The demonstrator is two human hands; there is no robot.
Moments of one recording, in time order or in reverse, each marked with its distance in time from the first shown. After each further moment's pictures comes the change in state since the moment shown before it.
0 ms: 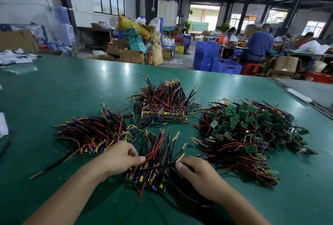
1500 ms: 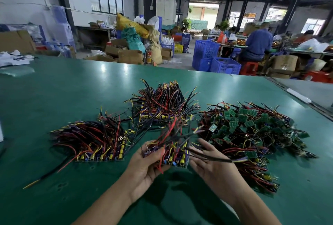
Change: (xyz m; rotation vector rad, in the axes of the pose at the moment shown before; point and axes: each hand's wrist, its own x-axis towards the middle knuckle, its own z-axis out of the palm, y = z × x) left_hand 0.005 0.039 0.060 -1.547 -0.150 0.053; right_hand 0.007 0.005 -0.033 1.534 0.216 0.338
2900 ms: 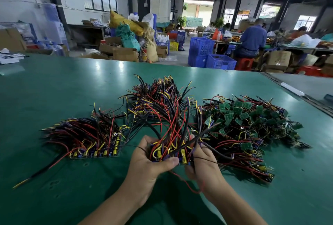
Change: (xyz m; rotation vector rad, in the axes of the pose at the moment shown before) left_hand -0.014 -0.023 0.016 0.400 -0.061 0.386; right_hand -0.010 0.029 0.026 -0.806 0.333 -0.158
